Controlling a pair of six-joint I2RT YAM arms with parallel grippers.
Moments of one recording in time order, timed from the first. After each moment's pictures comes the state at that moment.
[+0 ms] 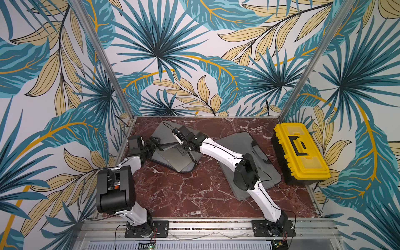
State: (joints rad) left arm 0.21 1.59 0.81 0.17 0.44 -0.92; right arm 0.86 2.44 2.33 -0.82 0.19 0.06
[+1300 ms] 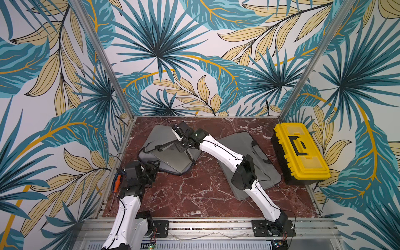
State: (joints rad) left arm 0.16 0.80 0.33 -0.15 0.39 -1.19; right arm 0.86 2.49 2.55 -0.96 0.11 0.17
